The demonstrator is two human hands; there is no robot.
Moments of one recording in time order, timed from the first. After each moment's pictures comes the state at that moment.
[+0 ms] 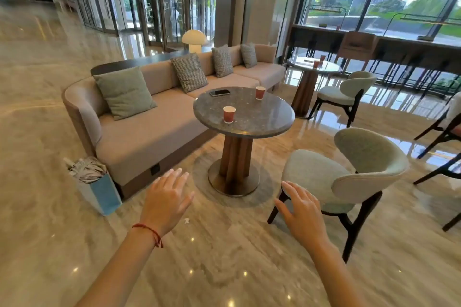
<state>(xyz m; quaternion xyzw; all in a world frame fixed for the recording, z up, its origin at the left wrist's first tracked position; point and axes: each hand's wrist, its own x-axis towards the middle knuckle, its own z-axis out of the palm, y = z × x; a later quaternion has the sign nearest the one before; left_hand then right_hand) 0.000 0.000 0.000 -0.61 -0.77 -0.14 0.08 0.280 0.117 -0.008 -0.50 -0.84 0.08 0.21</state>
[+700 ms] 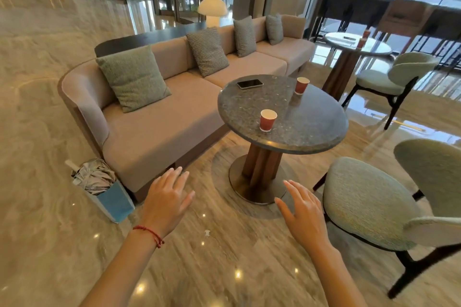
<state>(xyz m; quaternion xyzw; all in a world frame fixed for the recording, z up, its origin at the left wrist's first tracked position) -0.227 0.173 -0.043 -0.57 -0.81 -0.15 0.00 0.041 0.300 -0.052 -0.49 -0.84 0.13 0.19</state>
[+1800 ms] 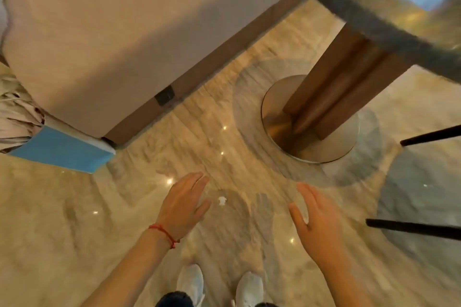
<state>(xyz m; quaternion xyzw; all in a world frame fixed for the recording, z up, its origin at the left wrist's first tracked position) -0.369 0.399 -0.516 -0.60 -0.78 -0.10 -0.15 -0.122 0.518 -0.503 -0.50 -0.83 0.24 0.05</state>
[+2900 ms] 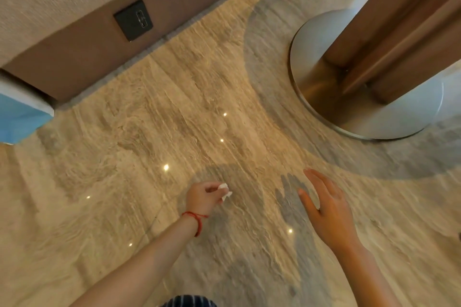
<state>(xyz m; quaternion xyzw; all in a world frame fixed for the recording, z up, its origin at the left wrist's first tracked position) -0.343 0.426 -0.879 -0.08 -0.79 -0.42 -0.44 -0.131 0.545 -0.796 -0.48 -0.83 0.28 0.03</state>
